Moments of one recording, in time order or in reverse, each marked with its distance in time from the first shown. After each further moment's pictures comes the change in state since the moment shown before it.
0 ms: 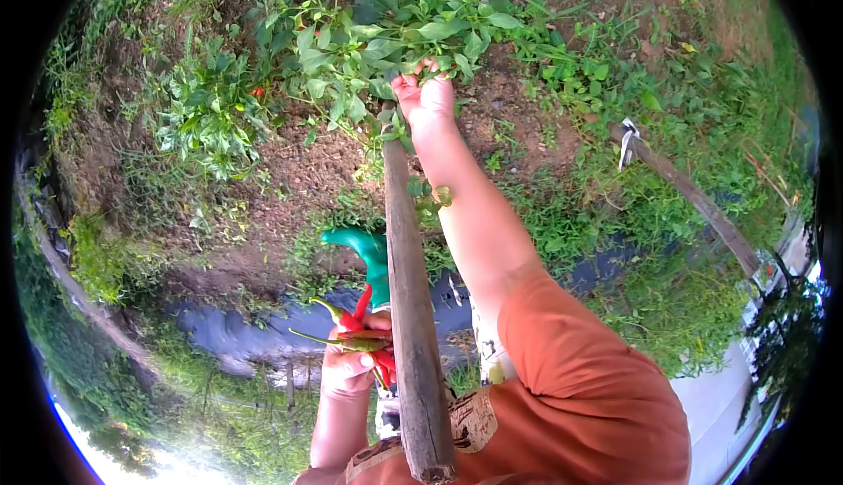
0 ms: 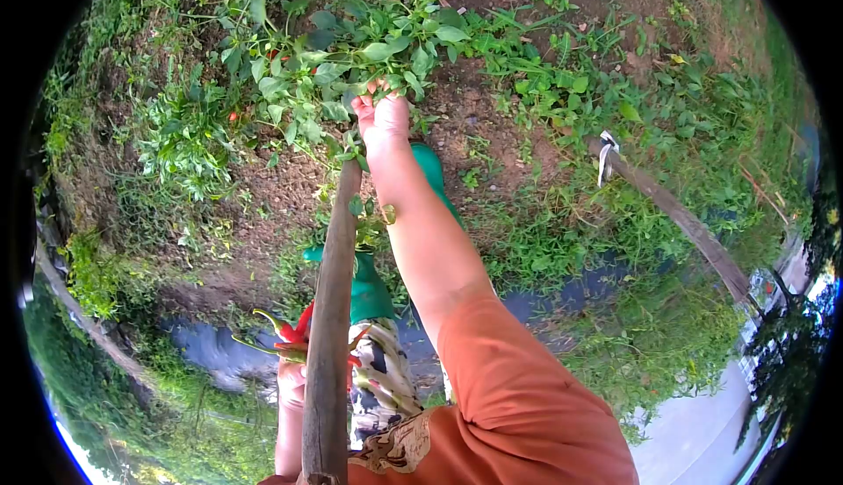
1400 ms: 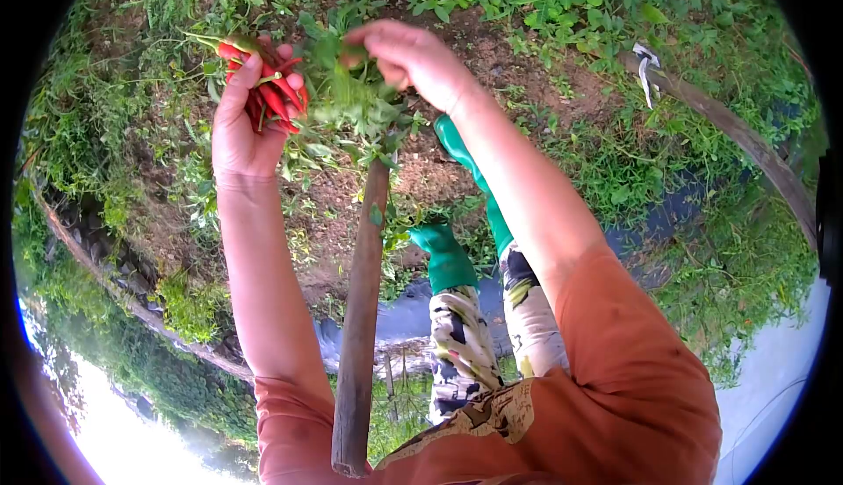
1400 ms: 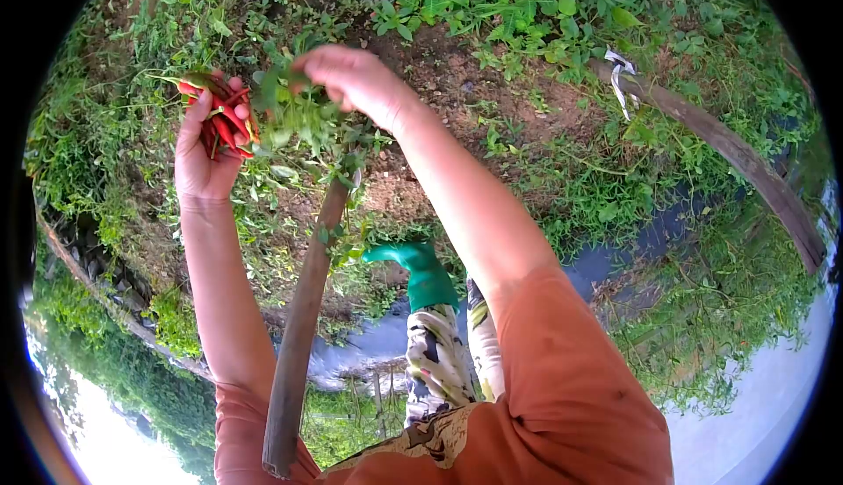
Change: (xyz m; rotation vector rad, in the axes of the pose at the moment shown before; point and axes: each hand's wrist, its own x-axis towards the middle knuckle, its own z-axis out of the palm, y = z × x) left_hand 0.258 0.111 0.155 0.751 -0.159 0.231; right_hand -0.040 -0.110 0.043 -0.804 -0.549 -0.078
